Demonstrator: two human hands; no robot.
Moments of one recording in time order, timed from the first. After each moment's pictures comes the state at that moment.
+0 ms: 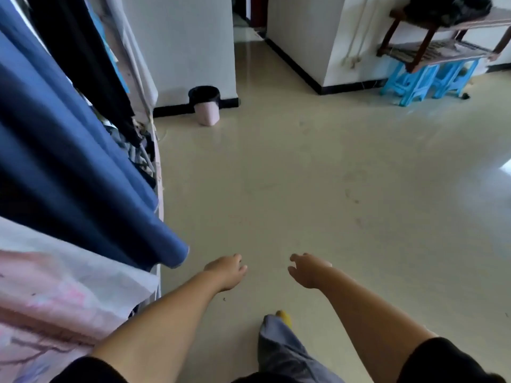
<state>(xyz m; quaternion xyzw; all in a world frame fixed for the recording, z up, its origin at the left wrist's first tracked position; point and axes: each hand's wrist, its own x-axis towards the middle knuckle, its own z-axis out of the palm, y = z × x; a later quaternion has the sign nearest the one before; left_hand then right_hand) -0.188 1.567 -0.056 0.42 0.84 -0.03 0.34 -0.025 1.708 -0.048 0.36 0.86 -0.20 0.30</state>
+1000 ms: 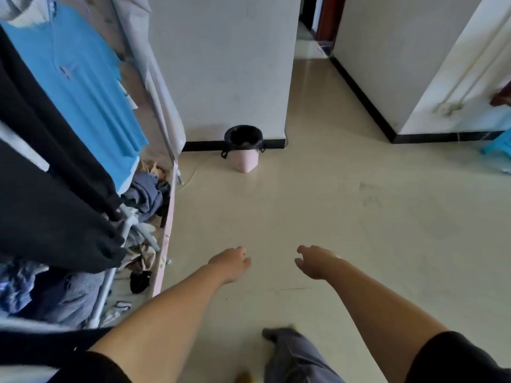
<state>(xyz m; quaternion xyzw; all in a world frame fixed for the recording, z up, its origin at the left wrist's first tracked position) -0.684 2.016 -0.037 0.33 0.88 0.03 0.34 -0.551 2.198 -0.026 0.26 0.91 -0.14 0.29</state>
